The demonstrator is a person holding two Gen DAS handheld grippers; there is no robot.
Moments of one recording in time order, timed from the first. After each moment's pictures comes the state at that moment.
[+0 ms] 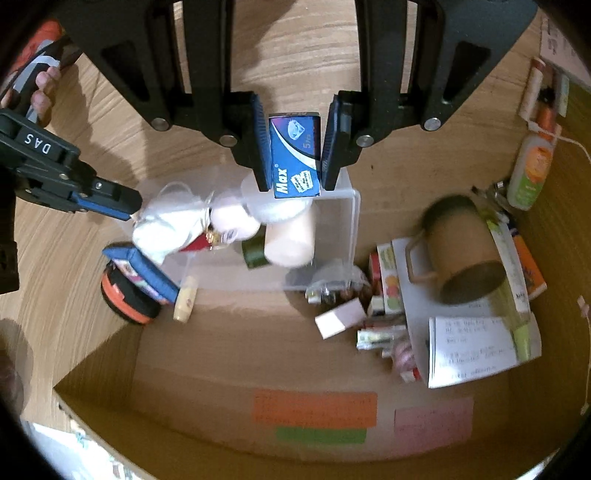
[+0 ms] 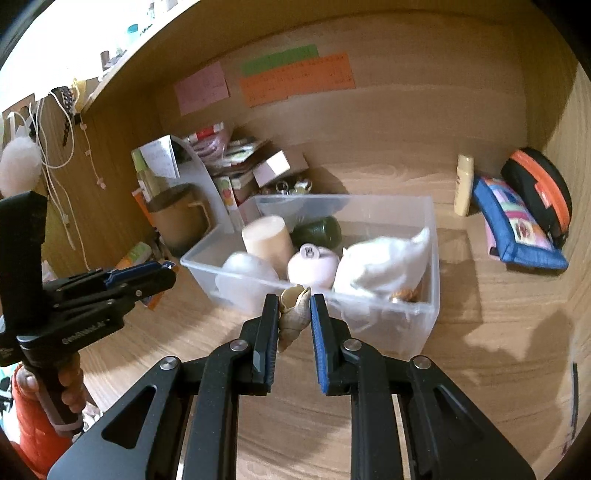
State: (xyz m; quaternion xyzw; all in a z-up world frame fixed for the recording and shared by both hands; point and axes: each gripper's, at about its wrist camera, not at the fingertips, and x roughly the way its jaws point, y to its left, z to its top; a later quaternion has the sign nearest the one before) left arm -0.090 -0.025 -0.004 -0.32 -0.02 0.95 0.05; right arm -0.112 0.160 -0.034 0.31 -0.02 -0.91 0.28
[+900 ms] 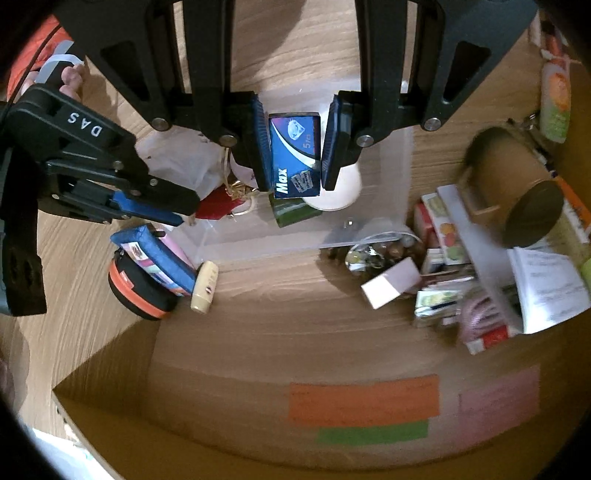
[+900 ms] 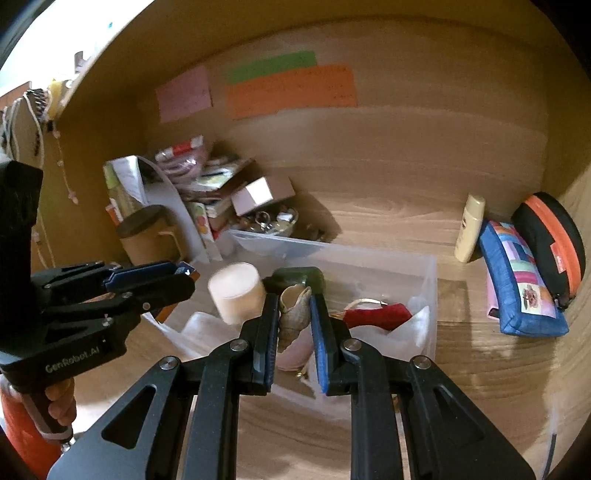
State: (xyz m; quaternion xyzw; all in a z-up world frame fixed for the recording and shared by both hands) left arm -0.169 0.006 0.008 -0.33 0.01 0.94 0.11; right arm -0.181 0.143 -0.020 0.30 0.02 -0.92 0.26
